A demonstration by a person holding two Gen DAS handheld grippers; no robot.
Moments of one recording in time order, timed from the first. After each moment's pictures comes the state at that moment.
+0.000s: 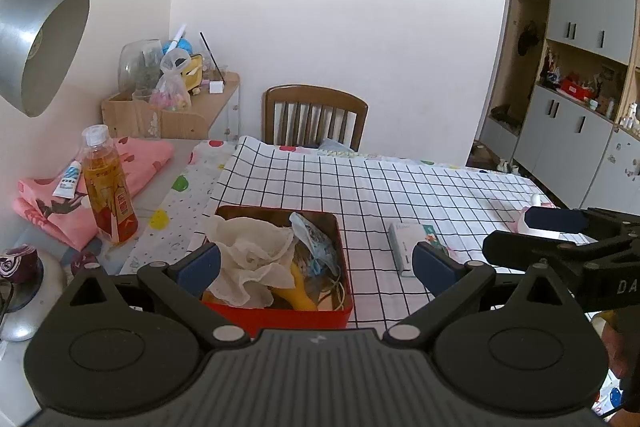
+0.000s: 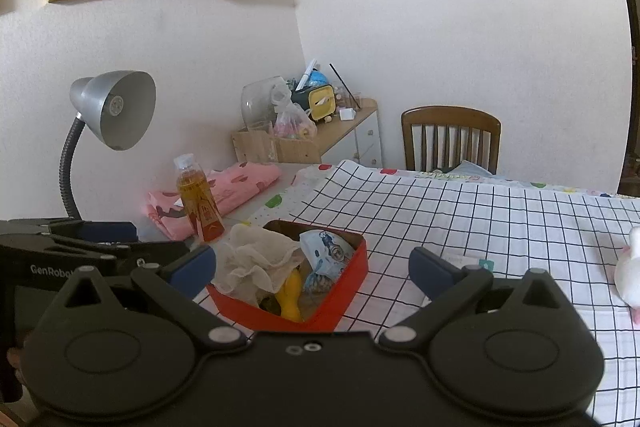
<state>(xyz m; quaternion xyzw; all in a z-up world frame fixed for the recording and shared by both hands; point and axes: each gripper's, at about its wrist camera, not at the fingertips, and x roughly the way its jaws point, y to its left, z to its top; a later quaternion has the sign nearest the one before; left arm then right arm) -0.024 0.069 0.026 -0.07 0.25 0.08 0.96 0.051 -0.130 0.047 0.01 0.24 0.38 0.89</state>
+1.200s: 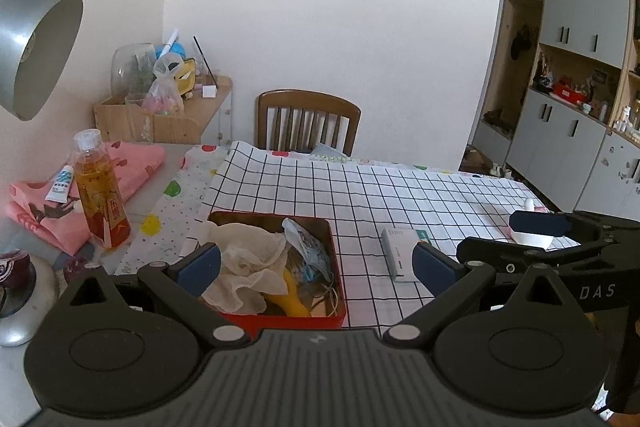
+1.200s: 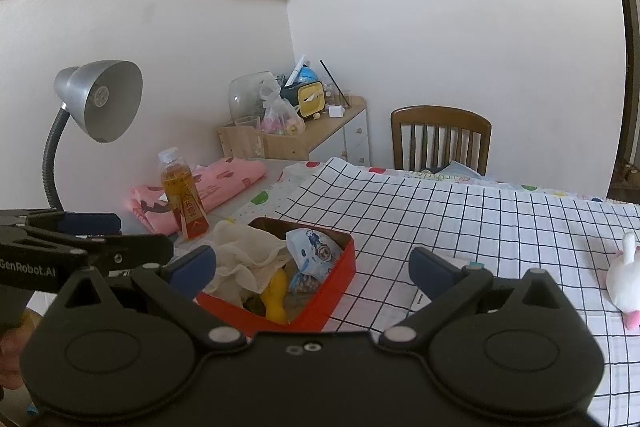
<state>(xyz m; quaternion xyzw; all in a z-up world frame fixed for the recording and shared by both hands) -0.024 0.069 0.026 -0.08 0.24 0.07 0.96 0.055 -0.120 0.041 -0.01 0.24 0.37 0.90</state>
